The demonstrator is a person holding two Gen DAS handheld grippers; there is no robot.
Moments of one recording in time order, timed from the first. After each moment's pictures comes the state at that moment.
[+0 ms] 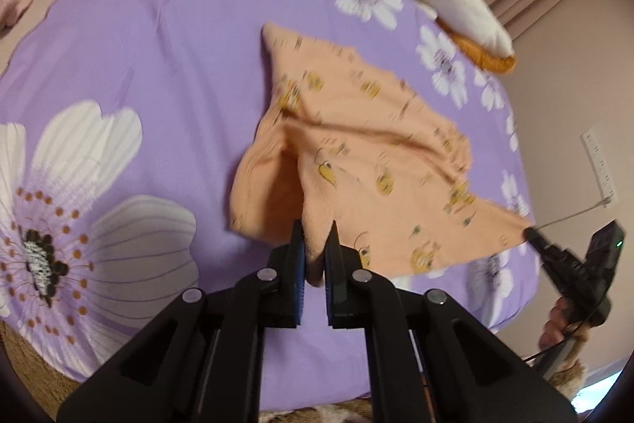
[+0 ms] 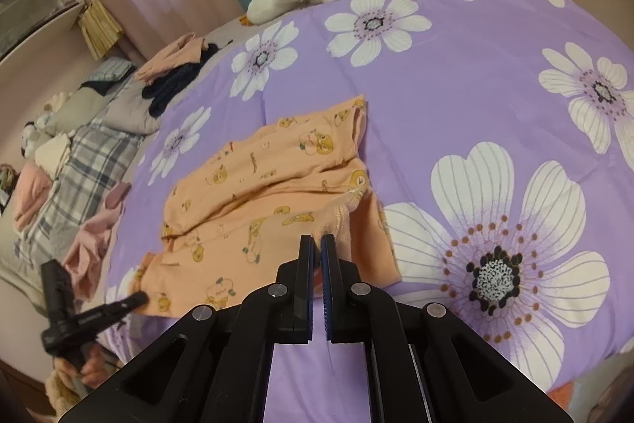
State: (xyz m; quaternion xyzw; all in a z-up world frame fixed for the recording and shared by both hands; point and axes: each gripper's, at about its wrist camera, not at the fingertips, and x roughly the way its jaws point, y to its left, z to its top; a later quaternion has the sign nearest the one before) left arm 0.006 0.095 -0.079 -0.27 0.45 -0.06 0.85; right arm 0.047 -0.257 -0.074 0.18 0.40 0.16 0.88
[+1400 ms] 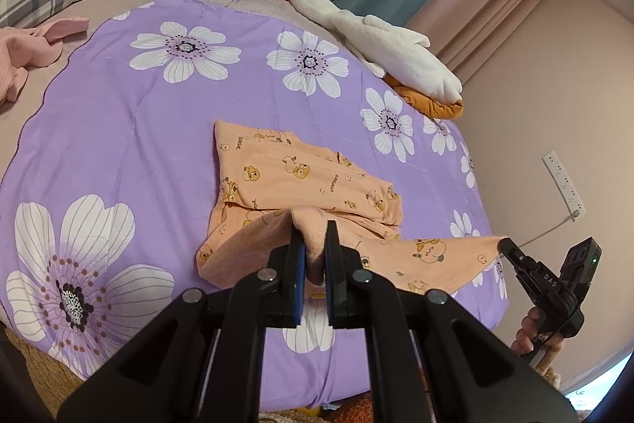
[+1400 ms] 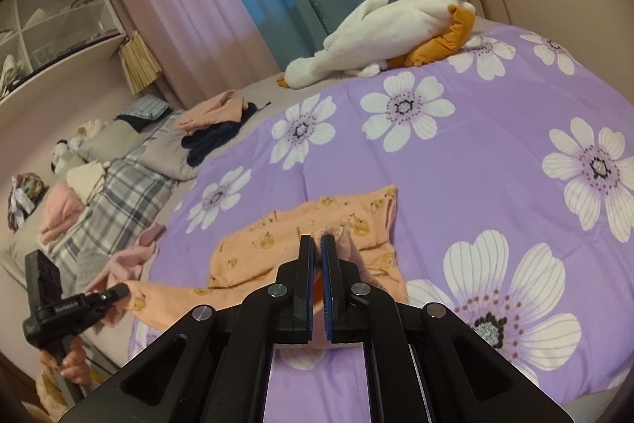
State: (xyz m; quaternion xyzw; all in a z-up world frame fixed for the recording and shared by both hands) left arm -0.007 0.097 0.012 -0.27 0.37 -0.09 0.88; right arm 0.036 -0.264 -0.004 0.18 0.30 0.19 0.92
